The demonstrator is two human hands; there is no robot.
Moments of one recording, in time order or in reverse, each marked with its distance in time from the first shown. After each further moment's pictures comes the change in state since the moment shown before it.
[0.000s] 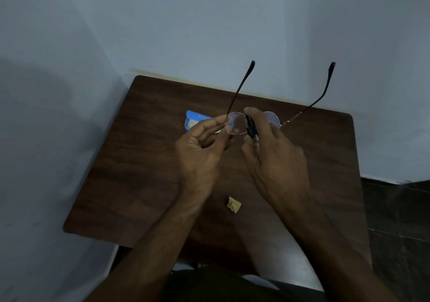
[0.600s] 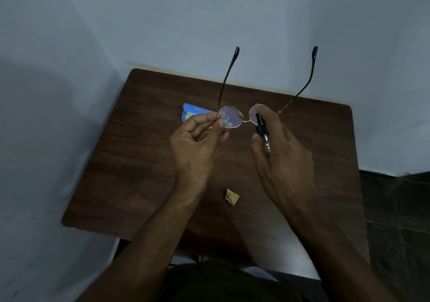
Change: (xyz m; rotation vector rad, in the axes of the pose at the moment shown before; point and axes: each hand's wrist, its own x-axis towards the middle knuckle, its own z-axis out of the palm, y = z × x) left_hand -0.003 -0.009 -0.002 -0.079 0.072 -0.109; right_hand -0.021 0.018 0.001 0.087 0.095 0.063
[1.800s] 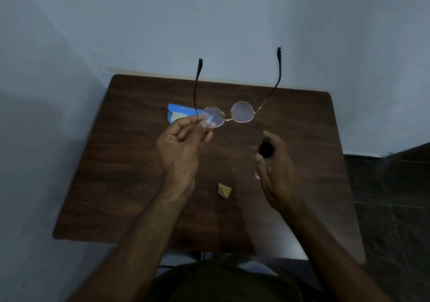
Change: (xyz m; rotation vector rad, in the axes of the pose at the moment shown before) left_hand -0.007 -0.016 -0.008 -0.075 -0.026 -0.069; right_hand -0.057 0.106 0.054 0.291 0.087 0.036
